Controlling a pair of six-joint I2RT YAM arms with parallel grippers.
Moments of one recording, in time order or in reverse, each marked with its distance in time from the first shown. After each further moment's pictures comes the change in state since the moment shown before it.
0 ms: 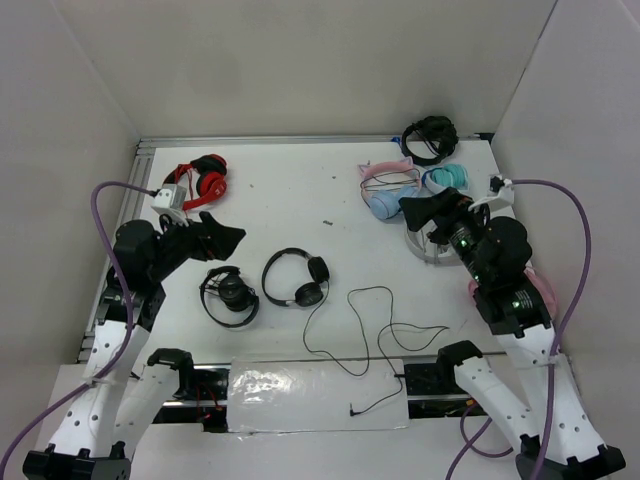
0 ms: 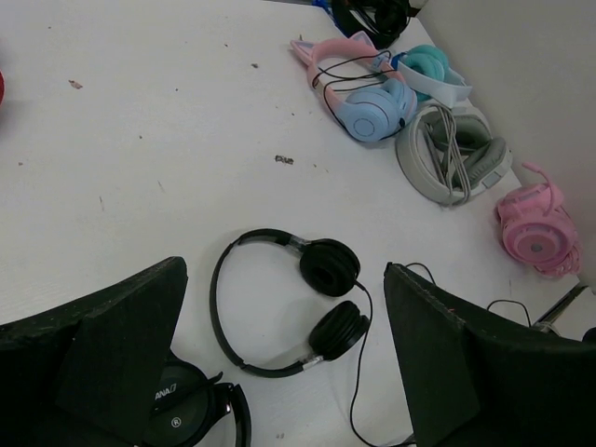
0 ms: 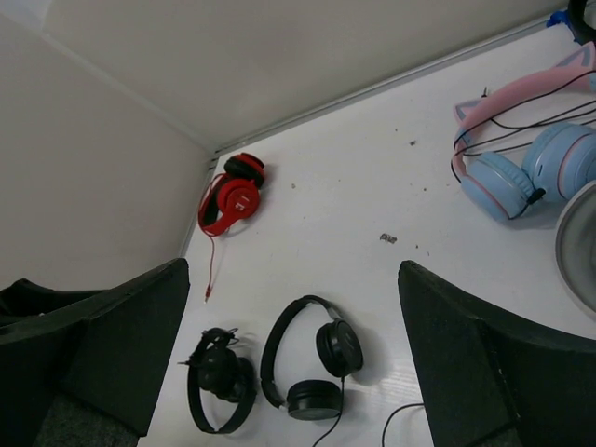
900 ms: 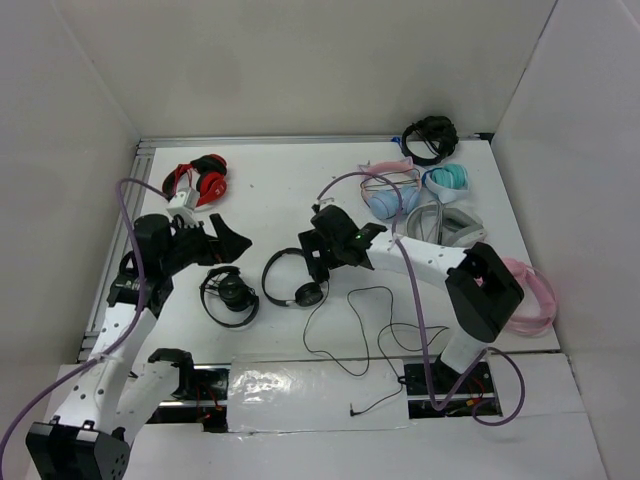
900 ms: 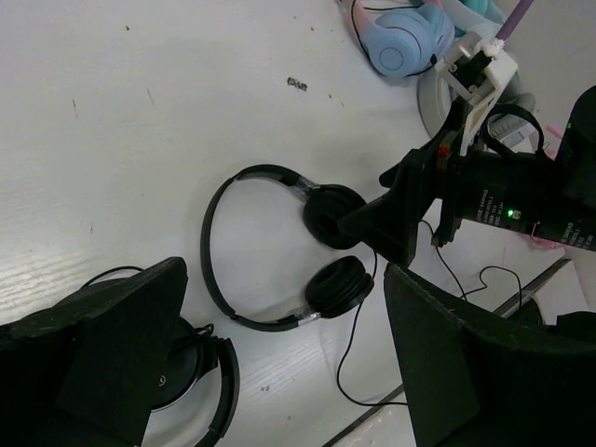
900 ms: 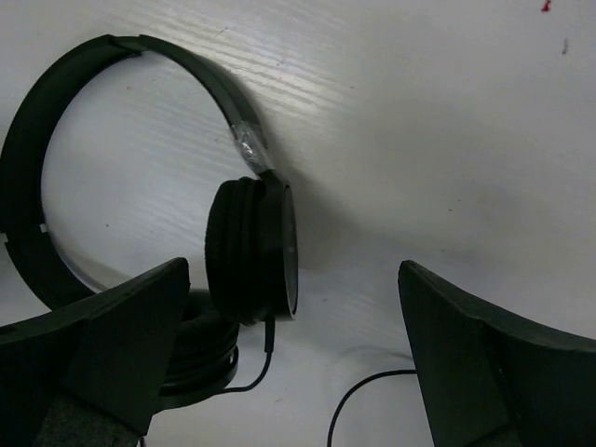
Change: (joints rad) left arm -0.001 0.098 -0.028 -0.072 0.026 -0.045; right arm 0.519 0.999 0.198 -0.065 0.222 -0.258
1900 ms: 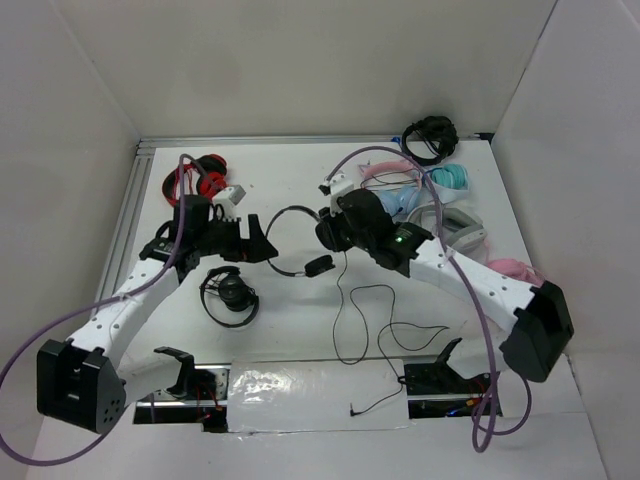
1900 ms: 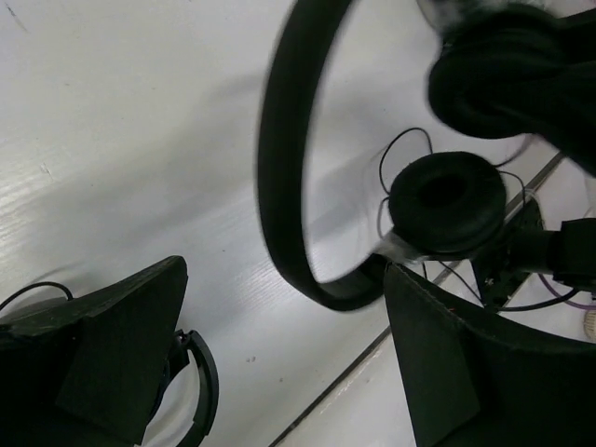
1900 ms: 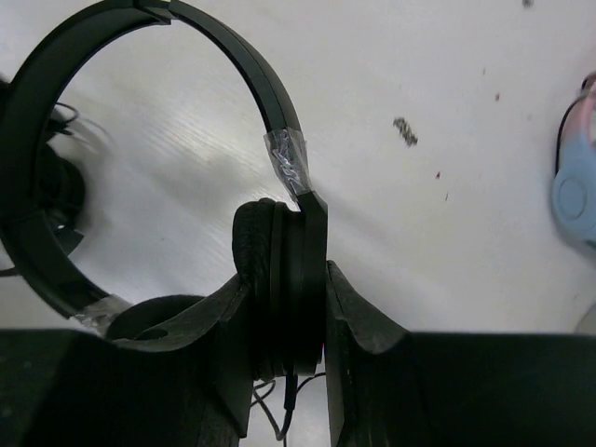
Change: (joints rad) left arm -0.134 0.319 0.101 -0.039 0.097 0.089; right arm -0.001 -0.264 -0.011 0.065 -0.029 -0.253
